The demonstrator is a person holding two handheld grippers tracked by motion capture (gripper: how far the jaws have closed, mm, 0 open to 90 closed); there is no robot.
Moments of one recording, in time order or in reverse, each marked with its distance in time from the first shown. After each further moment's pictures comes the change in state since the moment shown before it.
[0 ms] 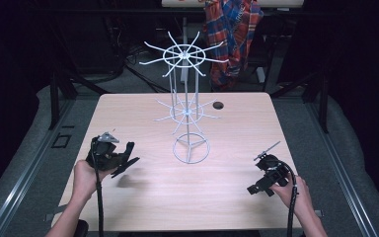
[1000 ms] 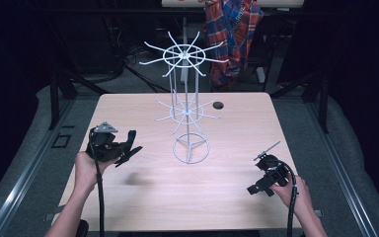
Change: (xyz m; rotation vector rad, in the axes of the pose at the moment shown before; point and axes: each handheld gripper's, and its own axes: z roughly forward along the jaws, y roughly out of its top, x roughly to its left) left arm -0.001 0.024 -0.012 -0.112 -0.017 -0.010; right arm 0.000 -0.001 0.003 -0.016 0.004 0.013
